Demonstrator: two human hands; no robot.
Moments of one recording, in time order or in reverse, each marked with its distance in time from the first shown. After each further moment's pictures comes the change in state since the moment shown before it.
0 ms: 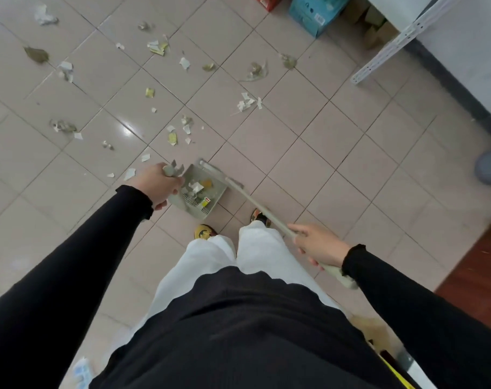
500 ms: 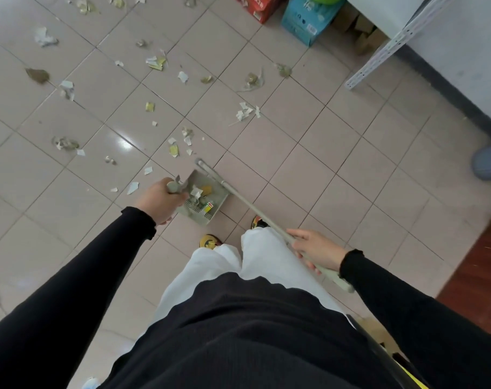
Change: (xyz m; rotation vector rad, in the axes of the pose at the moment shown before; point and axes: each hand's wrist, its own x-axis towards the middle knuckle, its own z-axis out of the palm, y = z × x) left_hand -0.001 -0.011 -0.015 0.104 -0.029 0.104; right_hand 0.021 -0.005 0.019 0.166 0.013 0.017
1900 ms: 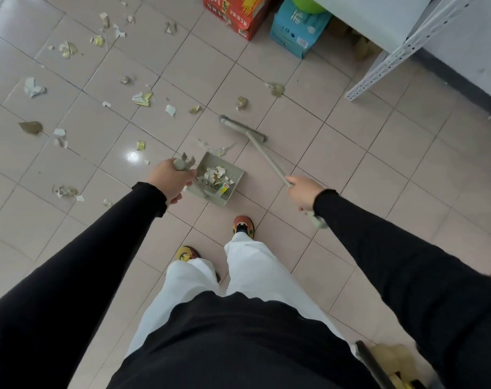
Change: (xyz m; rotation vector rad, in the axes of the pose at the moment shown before) left_hand 0.163 0.239 -0.024 -0.080 0.036 -0.054; right_hand 0.145 -0.177 -0.232 -0.126 0.185 -0.045
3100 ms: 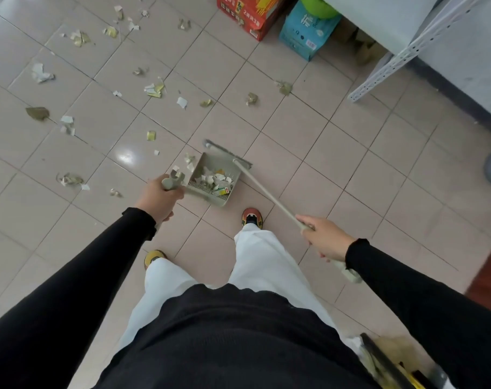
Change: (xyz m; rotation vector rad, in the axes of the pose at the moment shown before) left_hand -0.046 -0.149 -0.065 -0.026 0.009 0.046; right_hand -0.127 0.027 0.131 0.001 -0.030 0.000
